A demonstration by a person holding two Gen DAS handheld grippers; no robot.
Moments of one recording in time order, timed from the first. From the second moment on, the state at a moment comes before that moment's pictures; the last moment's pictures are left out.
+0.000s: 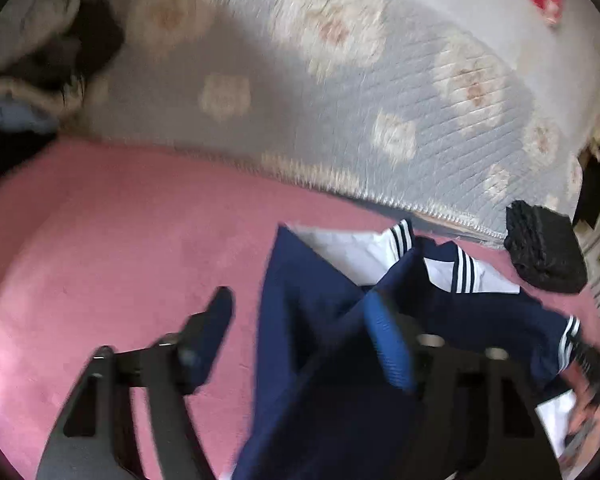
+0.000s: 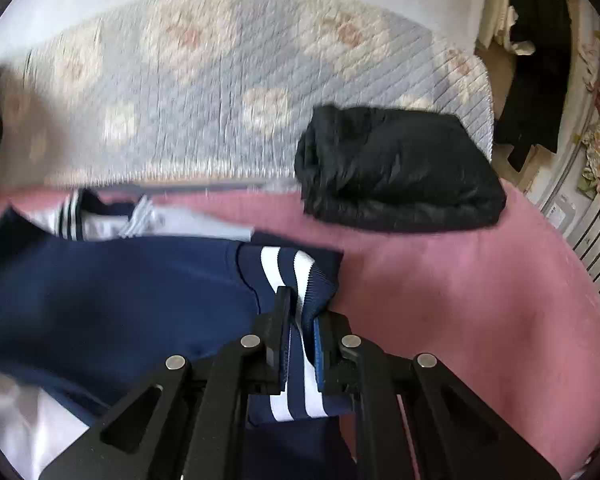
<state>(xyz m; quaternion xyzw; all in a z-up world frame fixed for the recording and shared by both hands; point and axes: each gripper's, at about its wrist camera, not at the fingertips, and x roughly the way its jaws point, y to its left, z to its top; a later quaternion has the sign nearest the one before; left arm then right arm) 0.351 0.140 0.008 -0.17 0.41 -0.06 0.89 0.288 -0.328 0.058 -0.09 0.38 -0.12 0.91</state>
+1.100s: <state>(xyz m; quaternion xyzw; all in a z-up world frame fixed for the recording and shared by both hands) 0.364 0.078 -0.021 -0.06 0.46 -0.08 0.88 0.260 -0.386 0.081 -0.01 0.35 -0.12 0.93</state>
